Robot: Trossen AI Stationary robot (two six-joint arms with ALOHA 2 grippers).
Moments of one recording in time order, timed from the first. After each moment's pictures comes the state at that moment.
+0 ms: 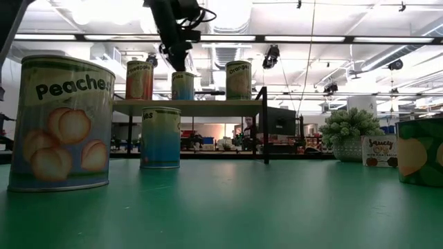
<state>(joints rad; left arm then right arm) 0.61 1.75 1.83 -1.10 -0.28 0.32 0.17 1.08 0.93 -0.12 0.14 -0.47</state>
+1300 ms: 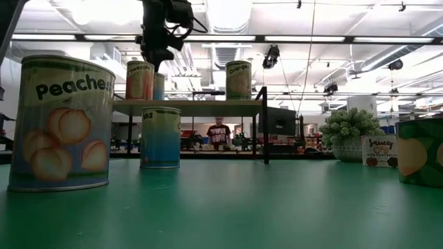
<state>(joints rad) 0.62 1.72 1.82 -1.36 -0.58 0.08 0.17 1.08 0.93 -0.12 0.19 -0.50</state>
